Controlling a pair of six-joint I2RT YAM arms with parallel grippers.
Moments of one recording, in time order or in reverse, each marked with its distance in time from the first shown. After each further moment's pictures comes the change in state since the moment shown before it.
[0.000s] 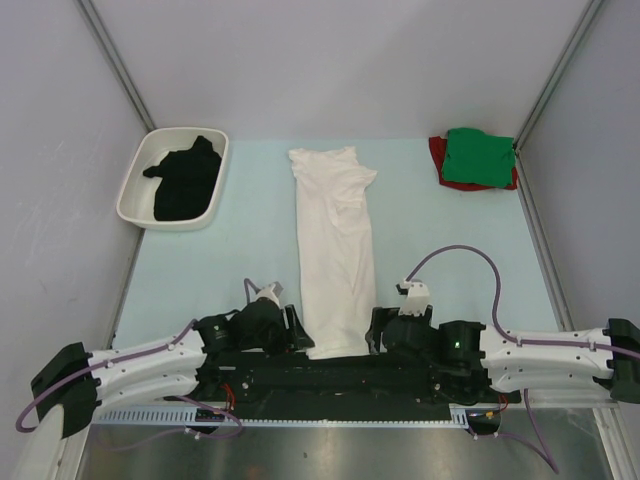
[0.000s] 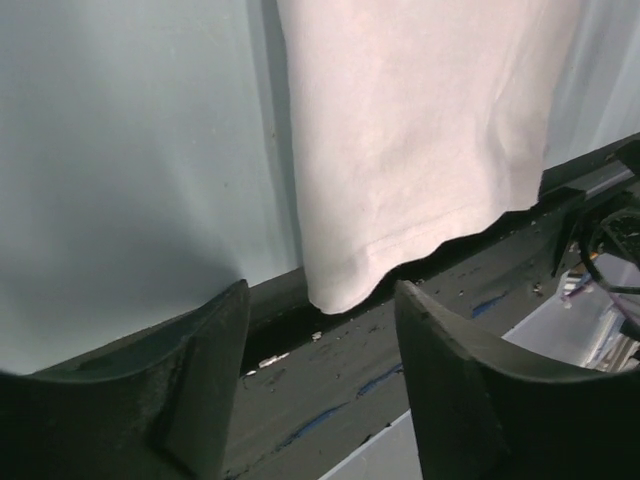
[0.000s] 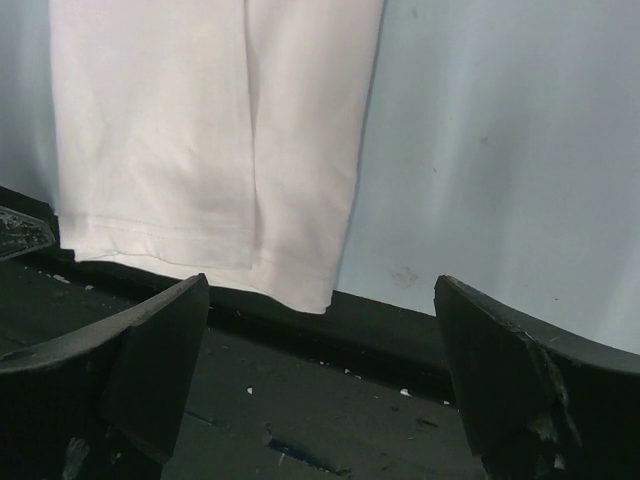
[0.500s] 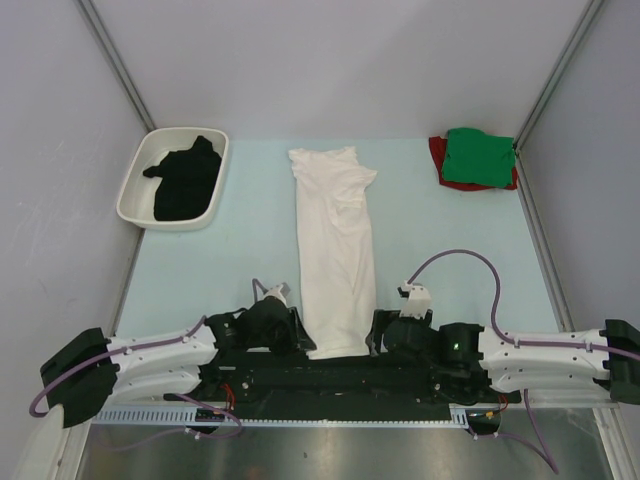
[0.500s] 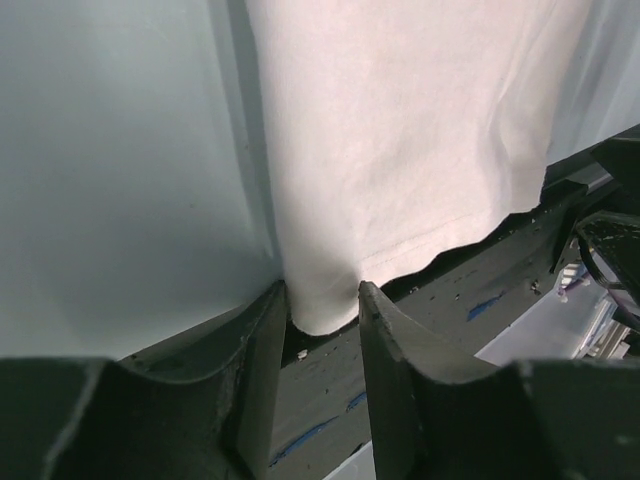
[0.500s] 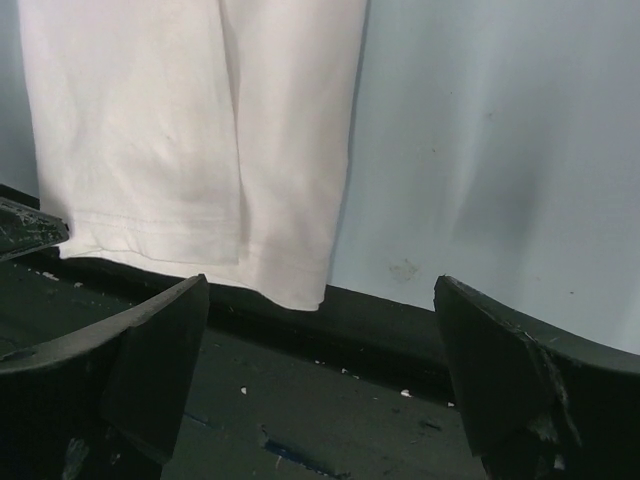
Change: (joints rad) left arm -0.004 0.145 0.000 0.129 0.046 -0.006; right arm -0.011 -0.002 -0.054 0.039 -0.034 0.039
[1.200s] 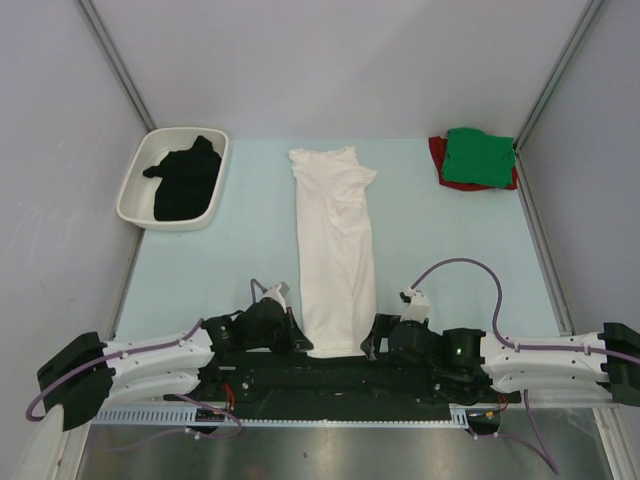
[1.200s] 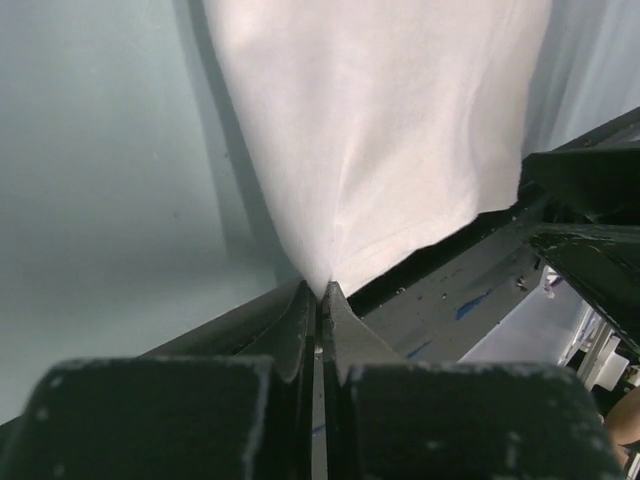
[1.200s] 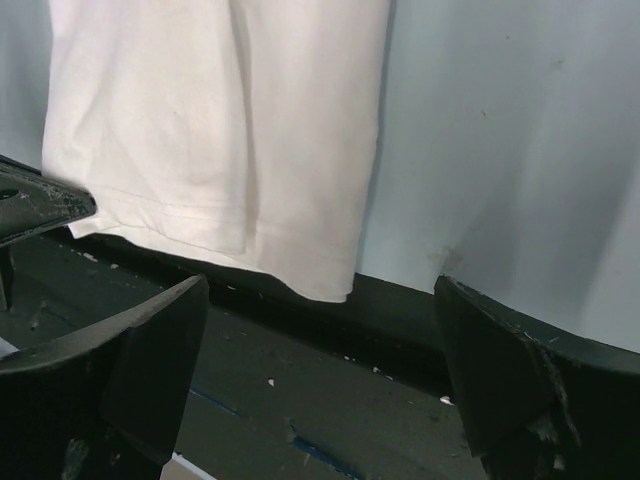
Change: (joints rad) left arm -0.002 0.005 -0.031 0.086 0.007 0.008; right arm -0.002 -0.039 -0.110 0.145 -0.093 0.071
